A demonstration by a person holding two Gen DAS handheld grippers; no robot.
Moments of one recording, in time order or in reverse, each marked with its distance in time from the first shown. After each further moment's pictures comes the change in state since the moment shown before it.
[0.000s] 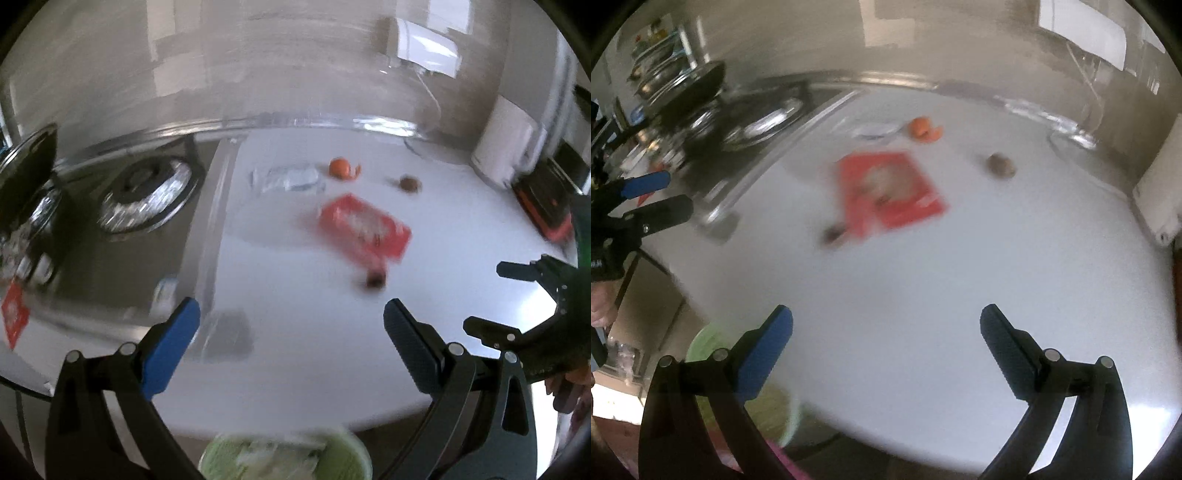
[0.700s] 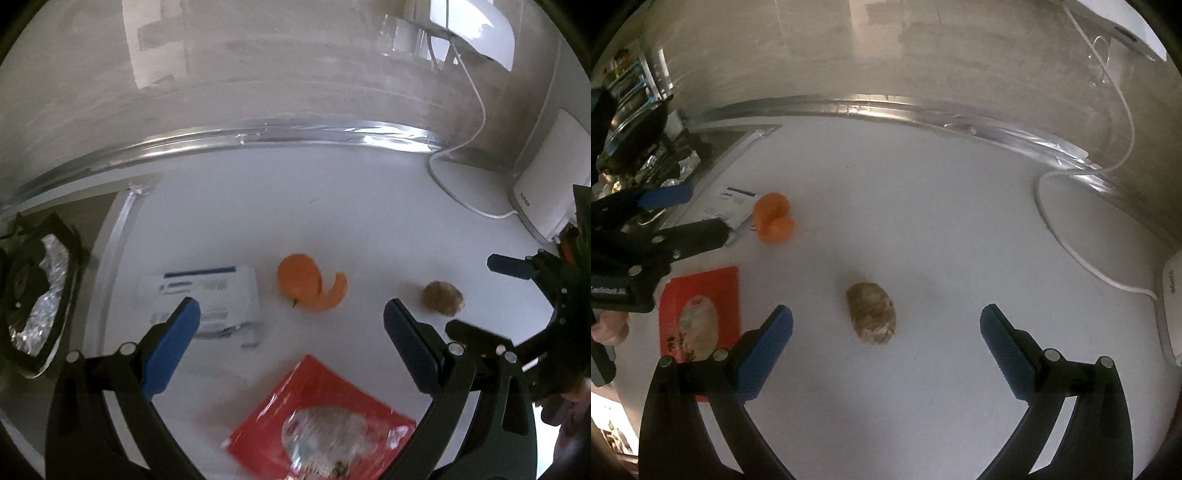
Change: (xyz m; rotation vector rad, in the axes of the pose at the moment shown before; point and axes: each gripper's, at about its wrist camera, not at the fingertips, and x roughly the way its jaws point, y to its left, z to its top) left arm 0.190 -0.075 0.149 0.015 0.073 -0.015; right arm 0.118 -0.144 0.121 -0.010 -0.031 0.025
